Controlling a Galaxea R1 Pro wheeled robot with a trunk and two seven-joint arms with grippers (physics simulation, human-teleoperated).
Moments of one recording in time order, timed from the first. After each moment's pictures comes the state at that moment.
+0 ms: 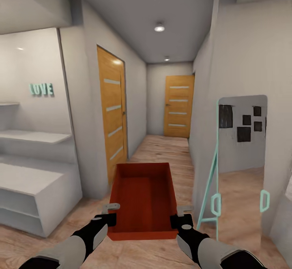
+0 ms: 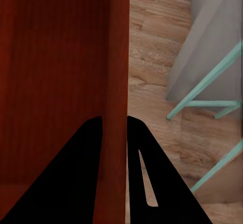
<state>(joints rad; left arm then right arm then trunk) -0.70 -0.08 -0.13 -0.15 0.18 0.07 0.15 -0.73 0.15 0.27 0.00 -0.13 -0.16 -0.26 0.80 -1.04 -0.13</state>
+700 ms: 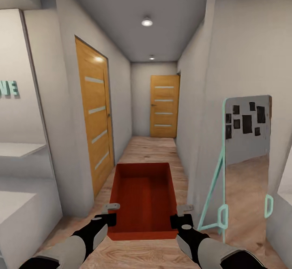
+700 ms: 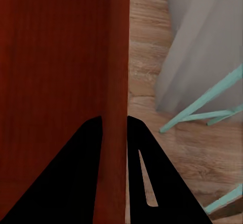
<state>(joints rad) -0.70 -0.08 -0.13 -0.15 0.18 0.07 0.15 -0.73 0.15 0.27 0.00 -0.13 -0.17 -0.26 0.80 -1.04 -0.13</state>
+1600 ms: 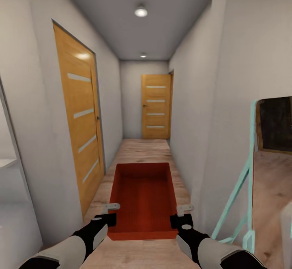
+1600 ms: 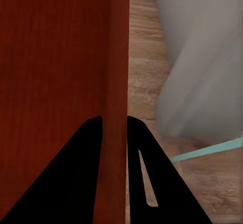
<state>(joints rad) -0.70 -0.08 -0.13 -0.15 0.19 0.06 0.15 -0.73 0.15 0.28 0.00 -0.13 -0.17 -0.26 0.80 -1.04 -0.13</state>
